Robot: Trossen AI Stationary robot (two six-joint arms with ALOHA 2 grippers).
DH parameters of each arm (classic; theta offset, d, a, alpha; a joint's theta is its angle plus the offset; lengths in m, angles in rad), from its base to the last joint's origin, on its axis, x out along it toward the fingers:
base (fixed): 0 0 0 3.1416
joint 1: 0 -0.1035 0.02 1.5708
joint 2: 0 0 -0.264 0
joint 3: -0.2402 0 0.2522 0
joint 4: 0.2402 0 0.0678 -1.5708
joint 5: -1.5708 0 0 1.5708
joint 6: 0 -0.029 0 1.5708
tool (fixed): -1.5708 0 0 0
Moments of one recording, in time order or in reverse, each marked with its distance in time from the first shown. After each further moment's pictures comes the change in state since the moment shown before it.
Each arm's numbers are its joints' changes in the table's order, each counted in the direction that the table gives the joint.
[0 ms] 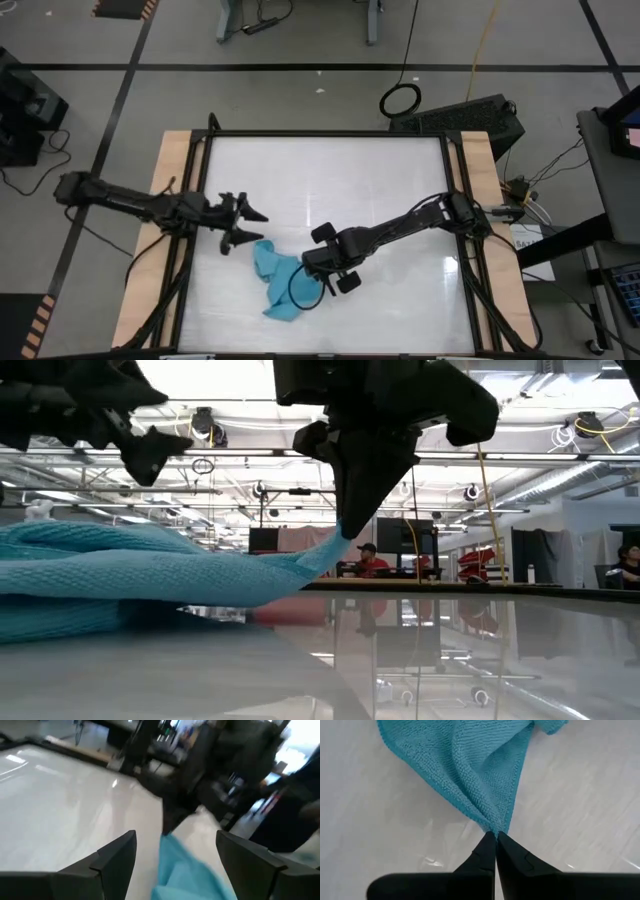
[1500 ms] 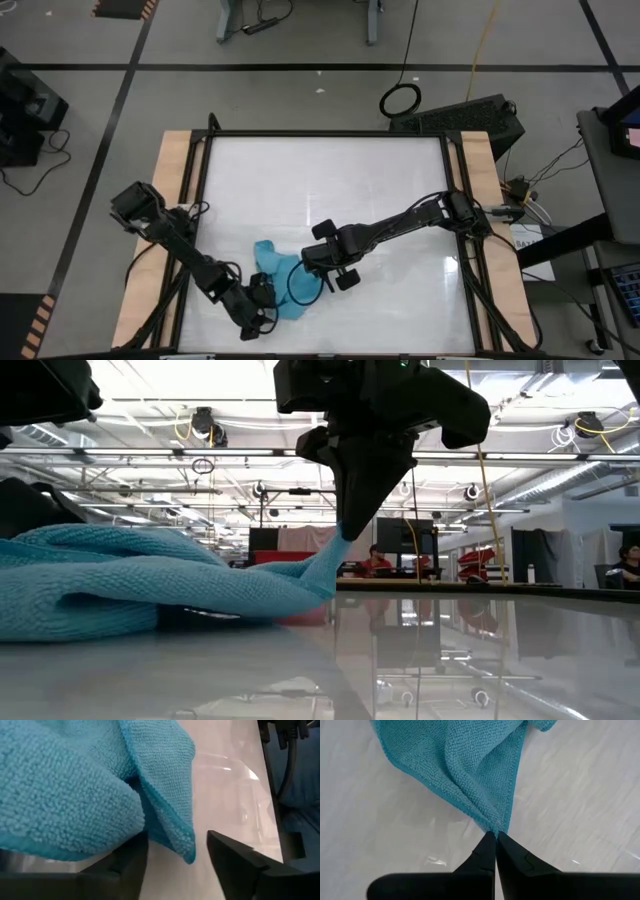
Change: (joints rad) left arm 0.605 1.028 -0.583 0.294 -0.181 0.427; right arm 0.015 0.000 0.000 0.012 -0.003 -0.017
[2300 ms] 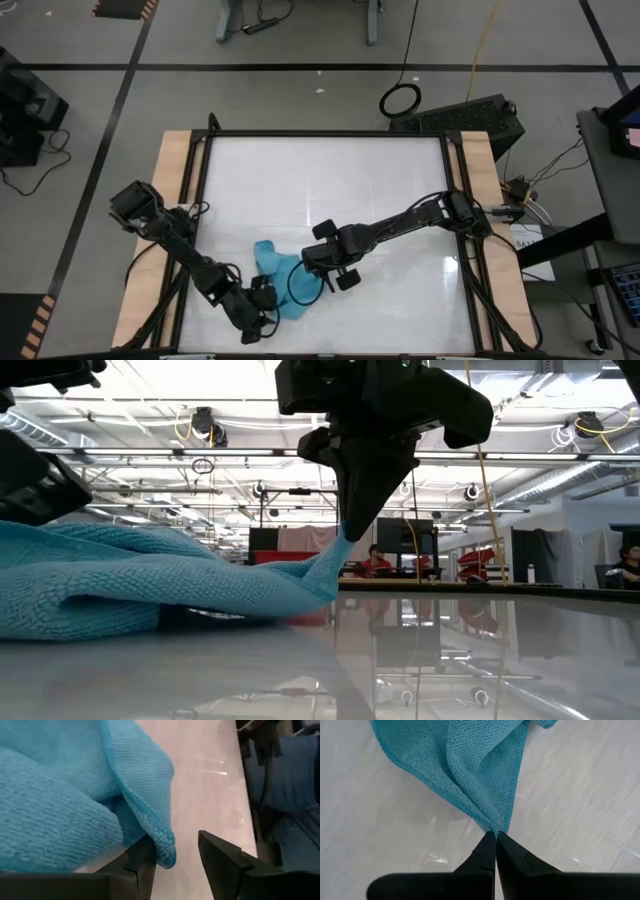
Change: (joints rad) left arm 0.008 -0.013 -0.062 0.067 -0.018 0.003; right arm 0.000 0.000 0.000 0.010 -0.003 -0.005
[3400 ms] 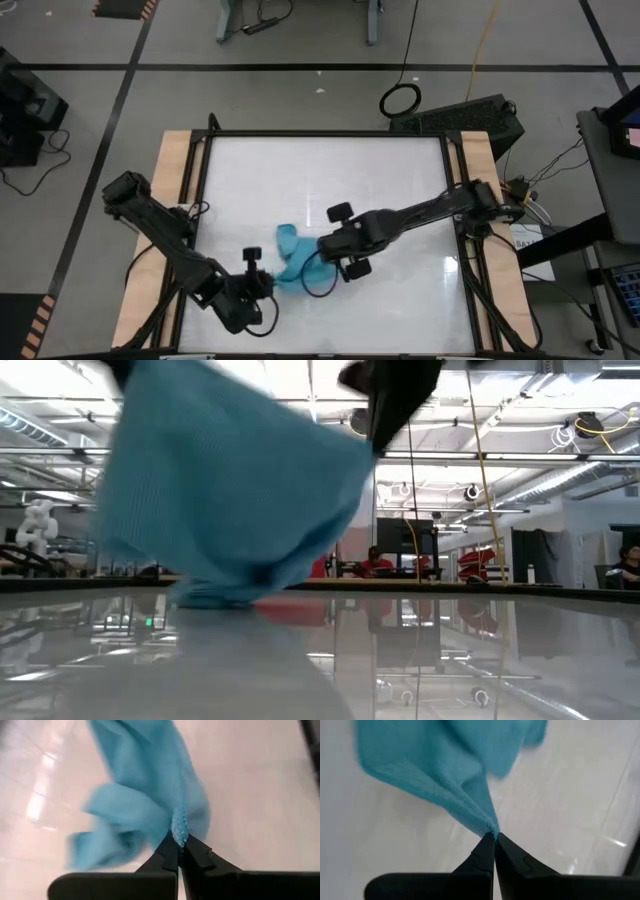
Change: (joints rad) left arm -0.006 -0.123 -0.415 0.796 -0.454 -0.192; right arm -0.025 -0.226 0.000 0.134 0.141 -0.102
